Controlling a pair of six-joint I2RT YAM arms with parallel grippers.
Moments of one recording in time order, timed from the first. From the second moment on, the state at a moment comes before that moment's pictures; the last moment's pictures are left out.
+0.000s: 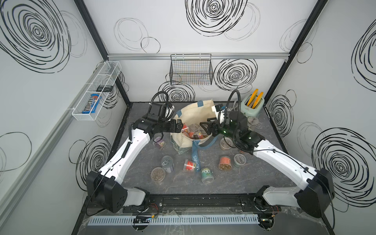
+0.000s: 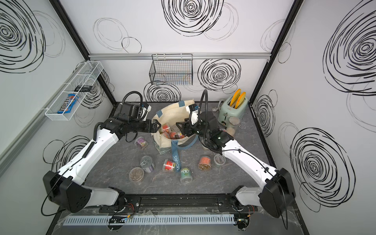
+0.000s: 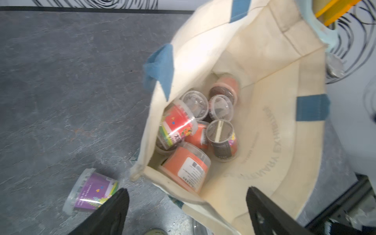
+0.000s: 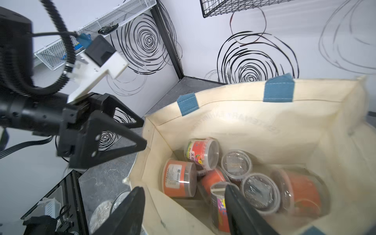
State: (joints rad) left arm -0.31 1.38 1.33 -0.78 0.18 -0.26; right arm 0.66 1.24 1.02 -0.07 -0.23 0.29
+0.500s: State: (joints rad) left arm -0.36 1.53 1.35 -0.72 -0.04 -0.32; right arm 0.66 1.16 0.97 -0.14 -0.17 0.27
